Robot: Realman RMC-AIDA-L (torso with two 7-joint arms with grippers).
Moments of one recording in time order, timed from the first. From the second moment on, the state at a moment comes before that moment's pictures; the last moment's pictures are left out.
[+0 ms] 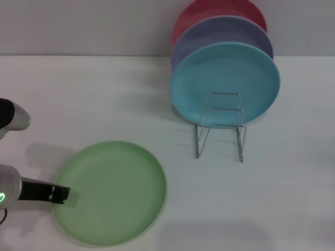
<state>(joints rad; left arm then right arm) -0.11 -2.06 -1.50 -1.61 2.70 -1.23 0.18 0.23 2.09 1.99 0.08 0.06 1.50 -2.77</state>
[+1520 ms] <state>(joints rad) -0.09 -2.06 -1.51 -1.82 2.71 -1.22 0.25 0.27 2.06 1.70 0.48 -0.08 1.67 -2.46</state>
